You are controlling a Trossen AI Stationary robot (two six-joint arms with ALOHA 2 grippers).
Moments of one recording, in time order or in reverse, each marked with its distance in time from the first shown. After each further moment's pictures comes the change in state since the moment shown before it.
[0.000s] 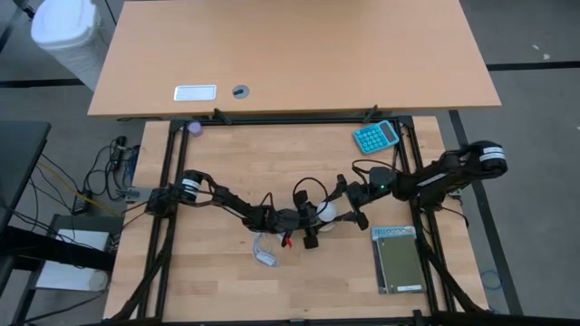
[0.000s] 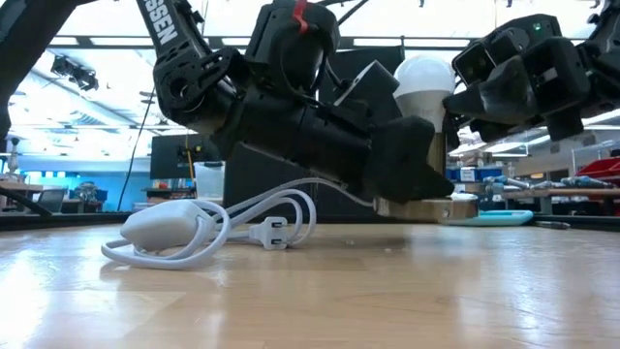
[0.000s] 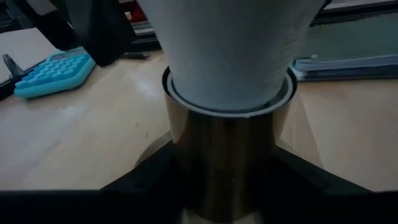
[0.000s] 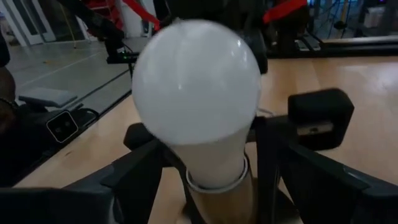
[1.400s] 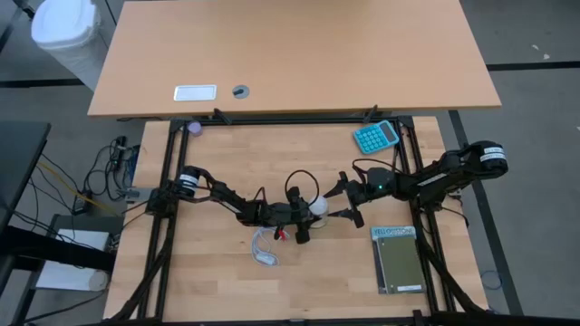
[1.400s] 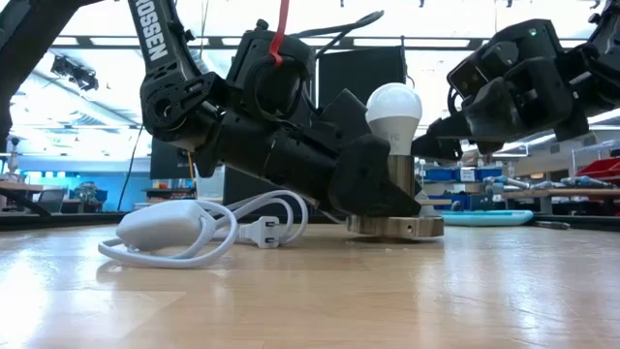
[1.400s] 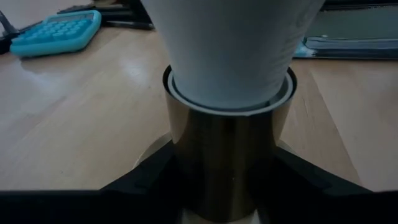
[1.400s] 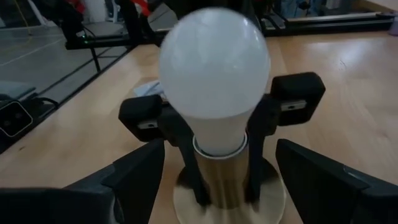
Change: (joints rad) left arm 0.050 -0.030 -0.137 0.071 0.081 -0.094; right arm -0.001 -0.009 0.000 -0.085 0.125 -0.011
